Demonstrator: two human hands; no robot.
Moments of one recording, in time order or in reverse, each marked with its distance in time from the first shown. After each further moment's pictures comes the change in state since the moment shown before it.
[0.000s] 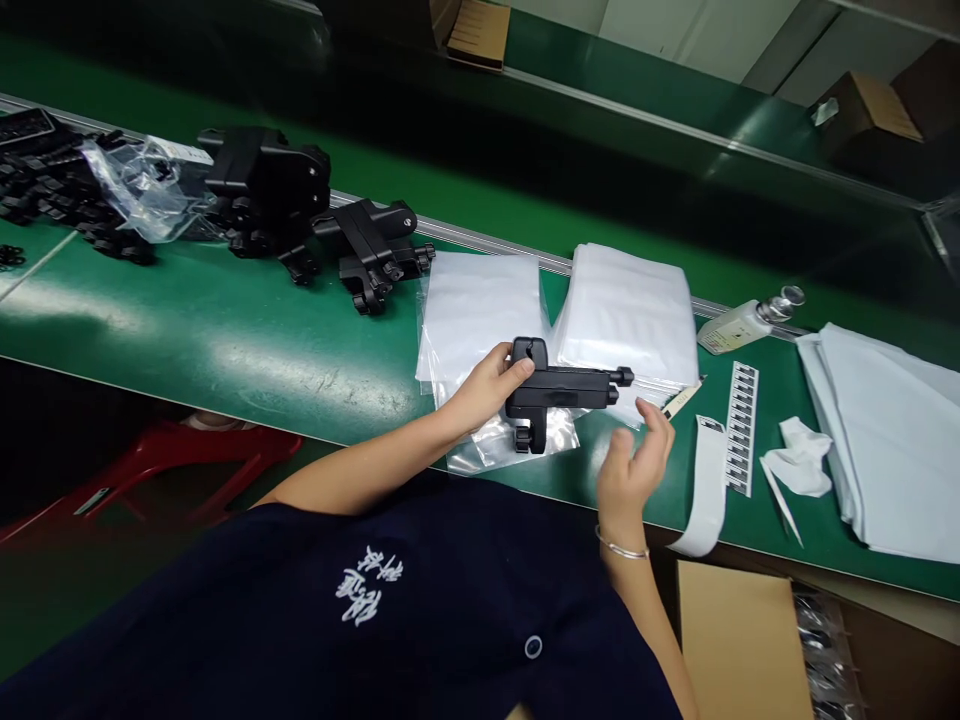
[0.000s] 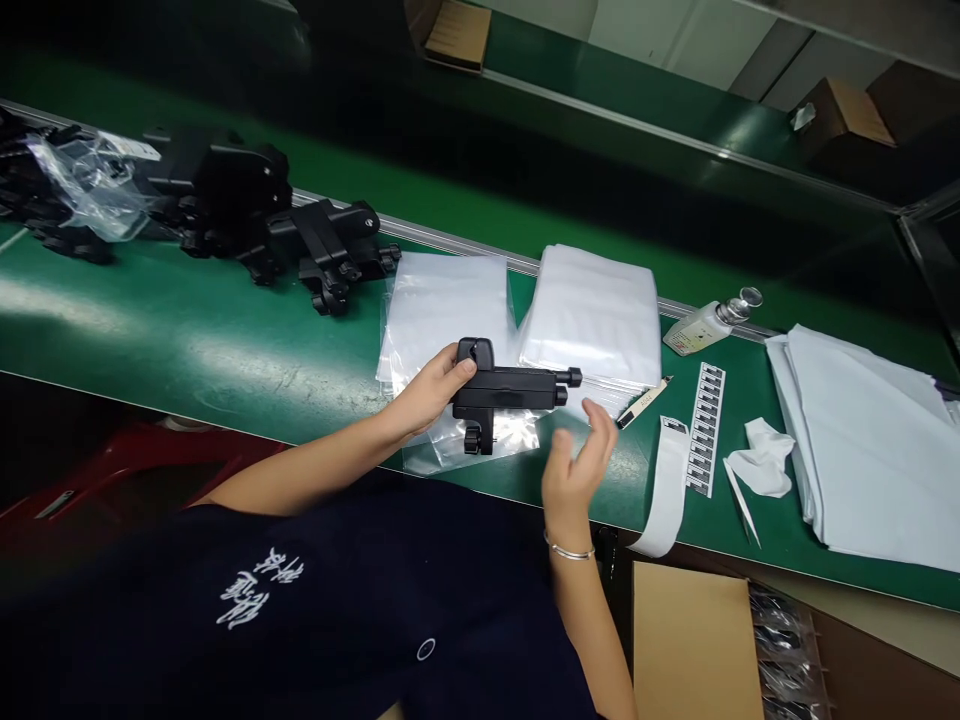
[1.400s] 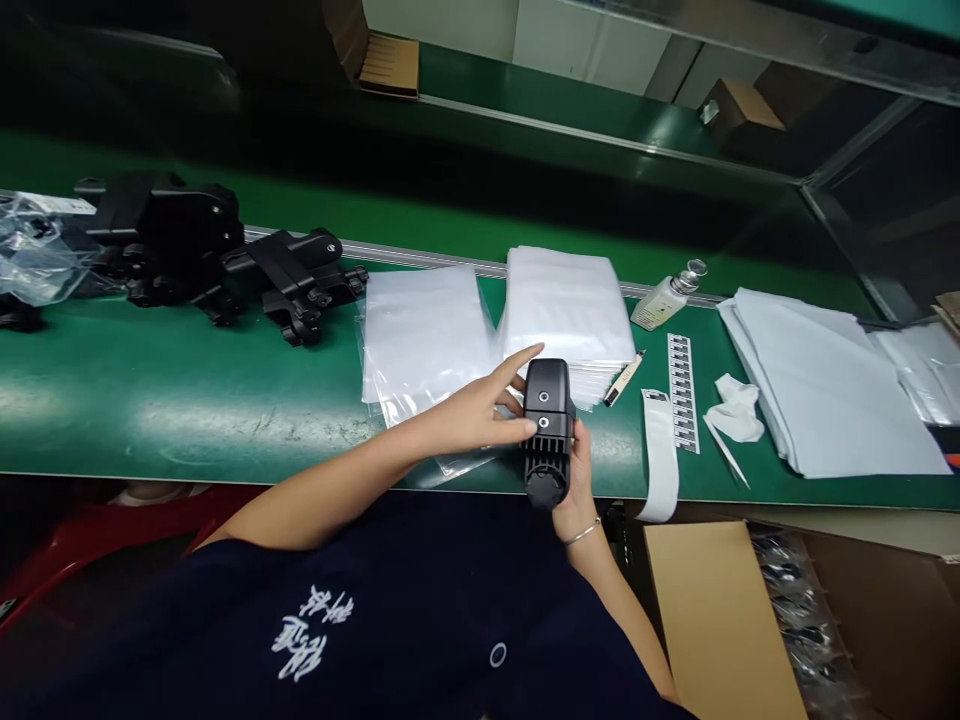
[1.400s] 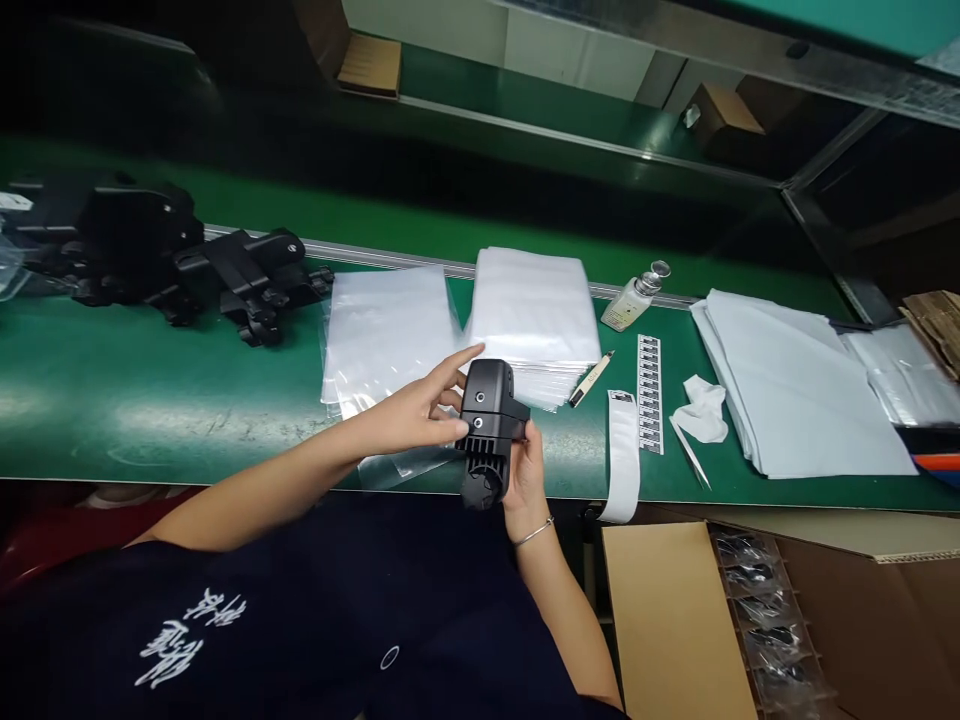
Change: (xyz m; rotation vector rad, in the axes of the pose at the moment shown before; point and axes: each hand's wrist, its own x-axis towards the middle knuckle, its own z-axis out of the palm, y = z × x) left_hand -0.011 0.040 0.032 0.309 -0.534 0.083; right_hand -0.027 0.010 0.007 1.199 -0.178 0.995
